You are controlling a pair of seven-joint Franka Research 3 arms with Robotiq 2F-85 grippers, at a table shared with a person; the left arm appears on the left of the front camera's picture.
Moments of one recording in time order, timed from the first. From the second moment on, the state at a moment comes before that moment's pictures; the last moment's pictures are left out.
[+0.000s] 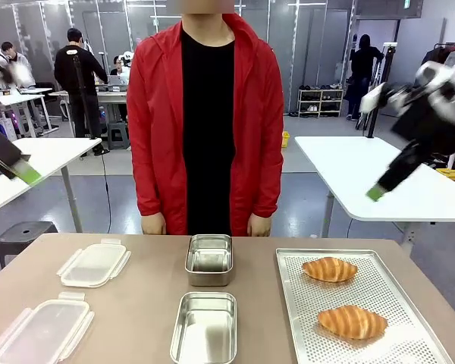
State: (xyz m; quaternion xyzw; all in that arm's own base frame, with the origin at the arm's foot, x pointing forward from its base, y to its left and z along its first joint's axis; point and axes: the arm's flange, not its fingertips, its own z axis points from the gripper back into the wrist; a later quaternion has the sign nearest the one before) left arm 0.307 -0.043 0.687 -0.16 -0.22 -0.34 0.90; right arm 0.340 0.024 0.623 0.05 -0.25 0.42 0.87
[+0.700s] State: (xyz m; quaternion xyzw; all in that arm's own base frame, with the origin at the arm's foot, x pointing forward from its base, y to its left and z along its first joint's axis) left arm 0.248 -0.003 0.765 -0.14 -0.30 -0.33 0.88; right arm 0.281 -0.020 0.650 0.05 -0.24 0.43 0.87
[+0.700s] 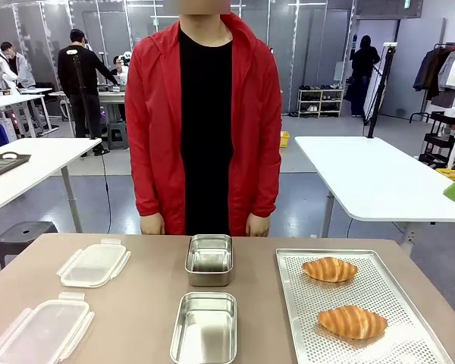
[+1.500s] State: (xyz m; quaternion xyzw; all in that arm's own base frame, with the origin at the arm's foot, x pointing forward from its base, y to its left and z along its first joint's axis) left arm 0.248 -0.003 0.766 -0.14 -0.30 -0.33 0.88; right arm 0.308 0.035 0.608 0.04 -0.16 0.65 0.74
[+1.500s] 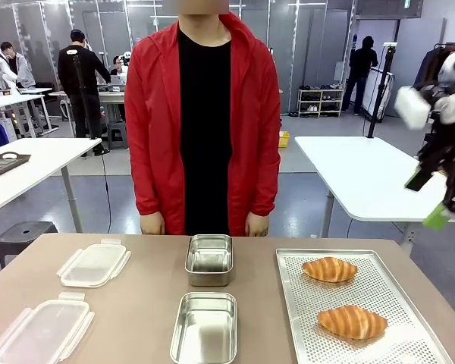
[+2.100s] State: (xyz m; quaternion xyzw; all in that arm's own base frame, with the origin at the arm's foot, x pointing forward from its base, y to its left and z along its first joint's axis) left arm 0.248 -0.003 0.767 -0.14 -0.30 -0.33 0.88; right arm 0.345 0.074 0.467 0.02 -0.10 0.66 0.74
